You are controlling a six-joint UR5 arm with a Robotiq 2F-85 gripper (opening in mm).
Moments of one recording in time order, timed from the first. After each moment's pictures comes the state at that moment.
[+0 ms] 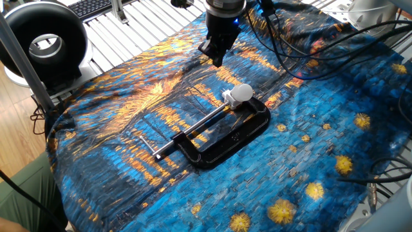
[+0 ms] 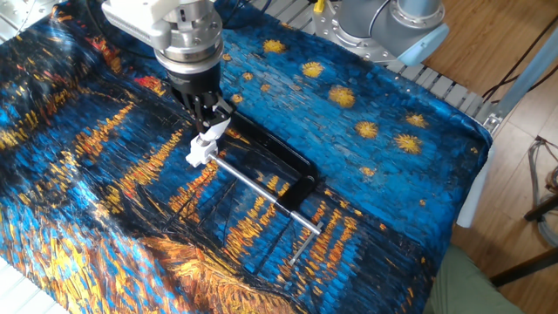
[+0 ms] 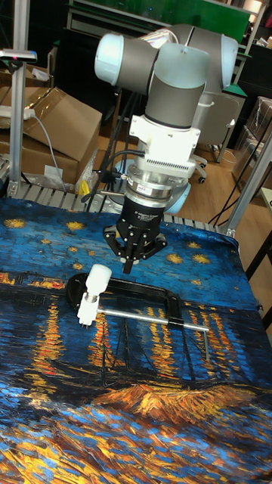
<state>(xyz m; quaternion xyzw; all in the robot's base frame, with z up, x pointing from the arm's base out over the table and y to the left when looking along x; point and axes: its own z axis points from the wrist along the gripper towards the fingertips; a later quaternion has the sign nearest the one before) 0.548 0.000 0.173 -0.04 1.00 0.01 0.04</state>
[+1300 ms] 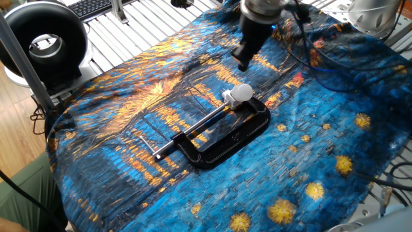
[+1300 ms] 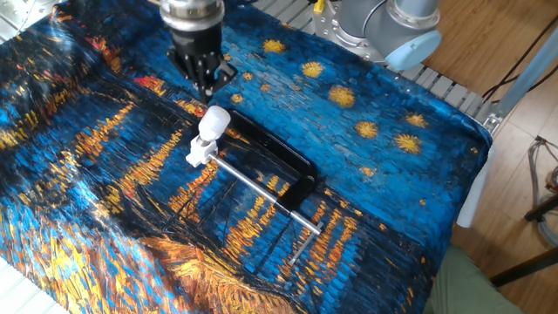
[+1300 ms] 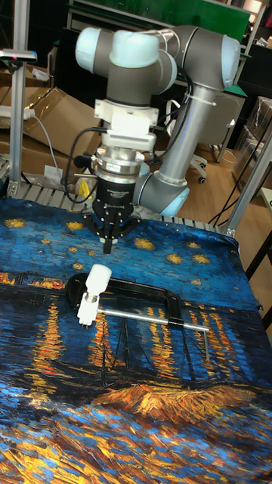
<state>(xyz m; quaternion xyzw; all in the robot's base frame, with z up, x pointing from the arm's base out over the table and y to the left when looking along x) 0.480 -0.048 0.165 -0.06 0.99 0.04 0.07</state>
